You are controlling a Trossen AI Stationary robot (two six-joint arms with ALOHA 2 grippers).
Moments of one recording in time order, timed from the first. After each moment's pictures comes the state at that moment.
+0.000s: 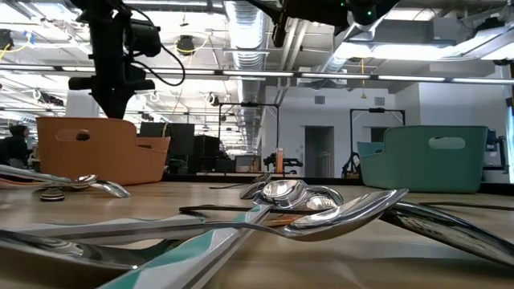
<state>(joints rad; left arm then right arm) 0.84 1.17 0.96 -1.06 -0.24 -0.42 -0.45 1.63 1.36 0.44 -0.68 0.80</state>
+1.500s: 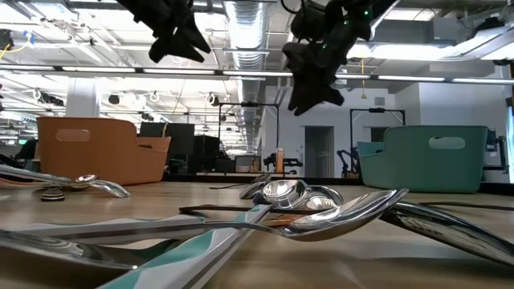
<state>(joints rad) 0.44 1.10 1.04 -0.44 -0.04 -0.27 -0.39 1.66 1.36 -0.65 -0.15 0.39</state>
